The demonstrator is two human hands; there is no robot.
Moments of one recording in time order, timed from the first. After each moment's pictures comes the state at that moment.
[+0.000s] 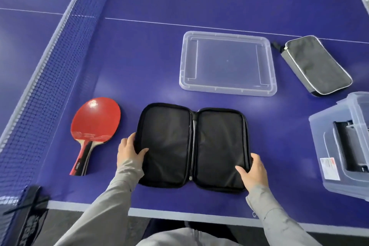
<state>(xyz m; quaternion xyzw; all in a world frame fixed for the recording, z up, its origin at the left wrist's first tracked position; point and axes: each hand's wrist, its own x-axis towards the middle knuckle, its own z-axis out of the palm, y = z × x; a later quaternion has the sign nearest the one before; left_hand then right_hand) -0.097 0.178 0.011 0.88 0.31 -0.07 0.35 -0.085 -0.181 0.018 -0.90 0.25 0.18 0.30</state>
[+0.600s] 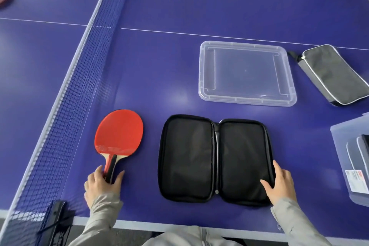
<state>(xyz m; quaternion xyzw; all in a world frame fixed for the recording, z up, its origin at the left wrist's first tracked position) -0.160 0.292 0.015 0.85 0.47 -0.04 0.21 -0.088 -0.167 0.028 -0.94 0.21 0.17 0.19</state>
